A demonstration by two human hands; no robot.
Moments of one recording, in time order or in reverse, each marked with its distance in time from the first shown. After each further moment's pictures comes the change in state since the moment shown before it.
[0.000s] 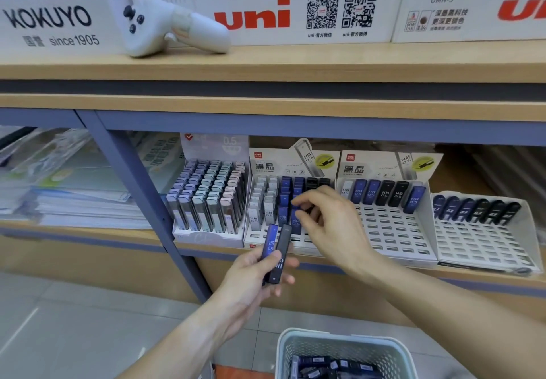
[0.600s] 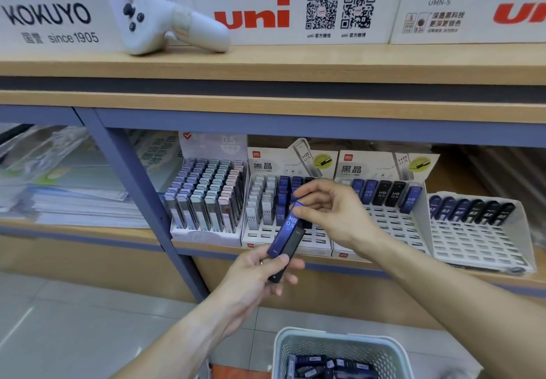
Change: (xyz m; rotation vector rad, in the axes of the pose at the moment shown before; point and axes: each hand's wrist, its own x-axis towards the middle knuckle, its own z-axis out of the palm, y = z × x) left_hand 0.000 -0.001 0.003 0.053 -0.082 0.025; right_hand 0.015 -0.003 -0.021 0.543 -0.191 0.314
